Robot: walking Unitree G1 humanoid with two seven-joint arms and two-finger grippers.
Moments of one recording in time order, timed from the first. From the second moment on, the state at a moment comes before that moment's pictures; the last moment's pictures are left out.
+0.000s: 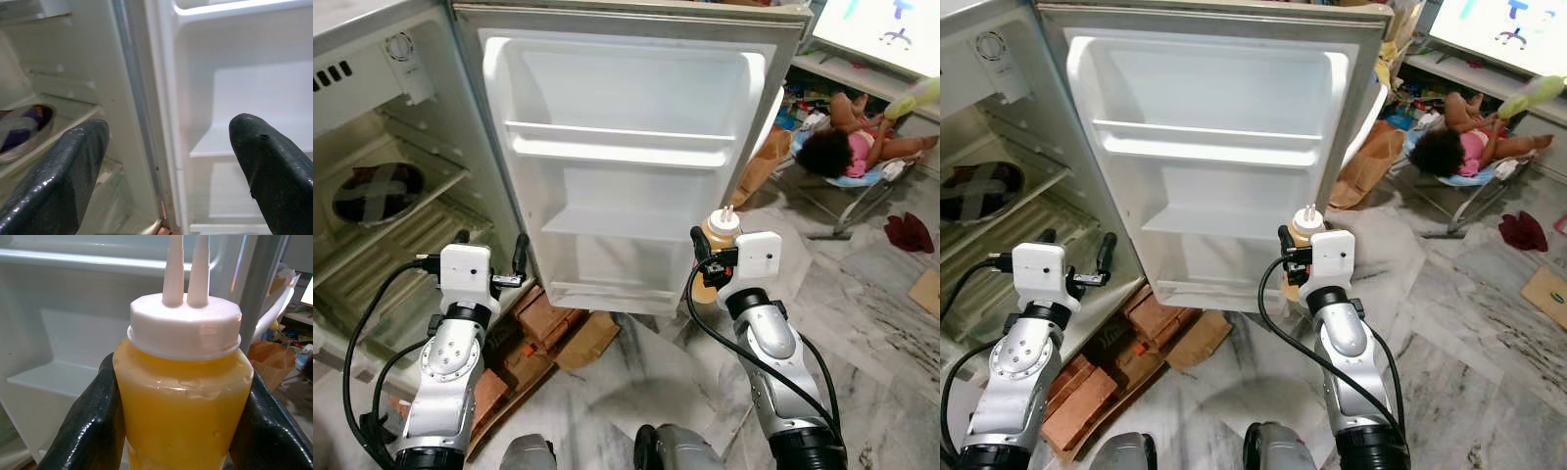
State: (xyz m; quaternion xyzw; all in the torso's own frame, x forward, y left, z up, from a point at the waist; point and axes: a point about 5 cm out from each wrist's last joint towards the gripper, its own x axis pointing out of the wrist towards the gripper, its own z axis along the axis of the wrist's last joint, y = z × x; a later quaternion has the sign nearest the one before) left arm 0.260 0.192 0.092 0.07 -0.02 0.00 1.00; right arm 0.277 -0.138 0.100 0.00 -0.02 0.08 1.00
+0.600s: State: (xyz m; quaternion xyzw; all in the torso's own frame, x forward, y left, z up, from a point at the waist) left arm 0.259 0.200 0.092 0.08 -0.01 0.00 1.00; right arm 0.280 -0.125 0.104 0.00 -0.03 0.10 0.99
